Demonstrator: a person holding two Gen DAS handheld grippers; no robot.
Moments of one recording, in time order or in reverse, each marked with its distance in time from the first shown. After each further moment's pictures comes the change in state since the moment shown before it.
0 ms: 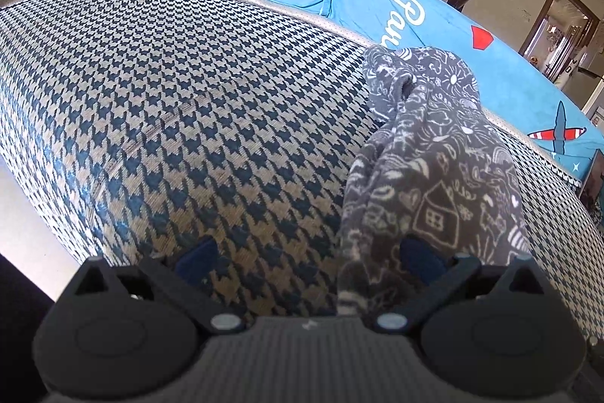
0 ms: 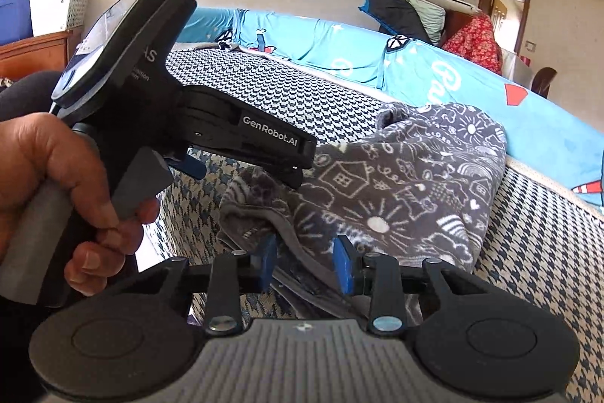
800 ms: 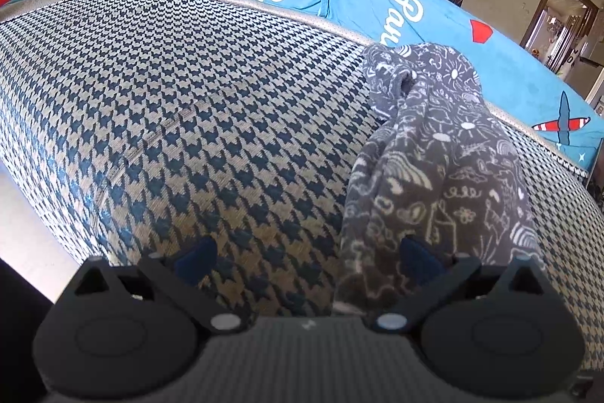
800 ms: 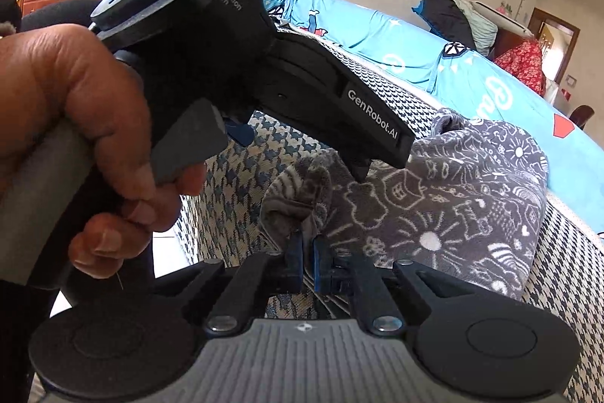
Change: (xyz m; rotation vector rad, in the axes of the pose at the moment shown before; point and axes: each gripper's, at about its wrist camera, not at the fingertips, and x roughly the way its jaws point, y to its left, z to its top) left arm 0.003 -0.006 -0.002 0.030 0.013 0.041; right arm 0.036 0.029 -0.004 -0.155 0.042 0.063
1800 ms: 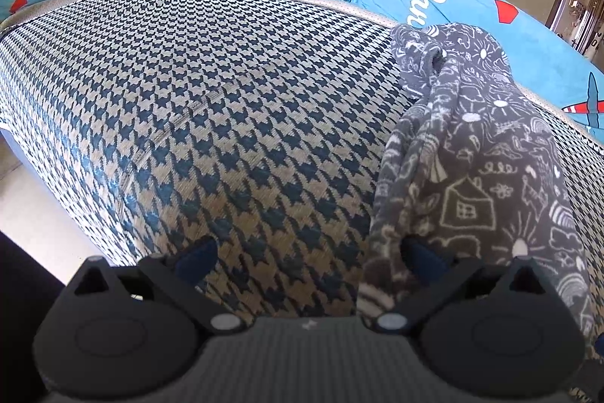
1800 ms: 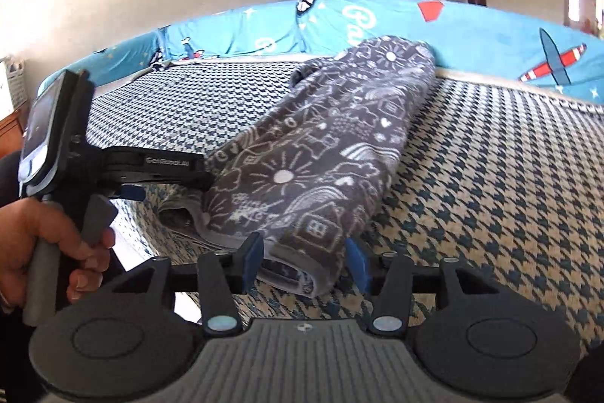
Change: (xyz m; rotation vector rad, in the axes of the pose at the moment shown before) left arm 0.006 0.004 -0.007 0.020 0.011 0.098; right arm -0.078 -0.091 -0.045 0.579 0.036 -0.091
